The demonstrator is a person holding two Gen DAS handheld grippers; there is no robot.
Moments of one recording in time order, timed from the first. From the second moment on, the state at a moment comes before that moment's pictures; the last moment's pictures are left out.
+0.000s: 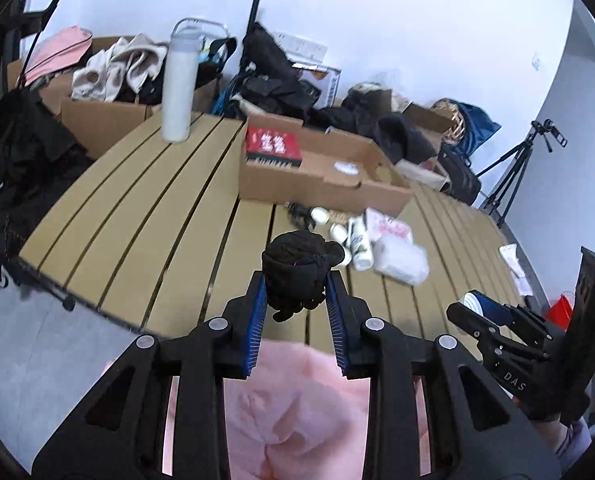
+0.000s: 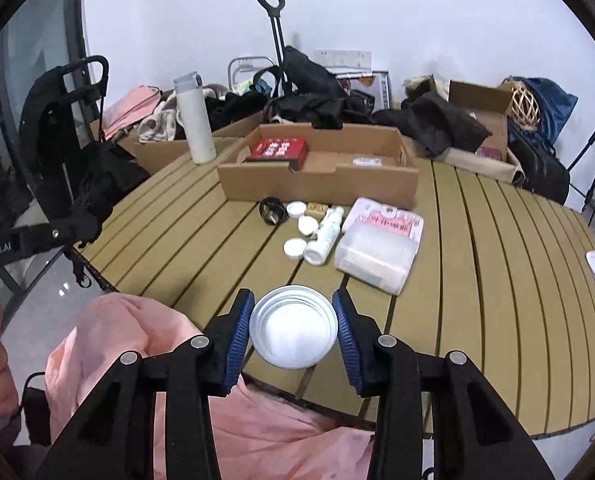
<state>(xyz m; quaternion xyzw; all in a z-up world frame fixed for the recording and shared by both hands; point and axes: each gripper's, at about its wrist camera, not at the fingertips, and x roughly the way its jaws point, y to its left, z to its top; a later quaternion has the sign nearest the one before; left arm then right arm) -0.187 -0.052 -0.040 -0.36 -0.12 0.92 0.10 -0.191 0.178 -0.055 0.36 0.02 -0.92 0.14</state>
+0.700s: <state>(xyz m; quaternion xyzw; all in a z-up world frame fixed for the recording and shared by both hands) -0.487 -0.047 -0.110 -0.47 -0.08 0.87 0.09 -0.538 0.100 -0.096 0.49 -0.10 -0.83 0.22</state>
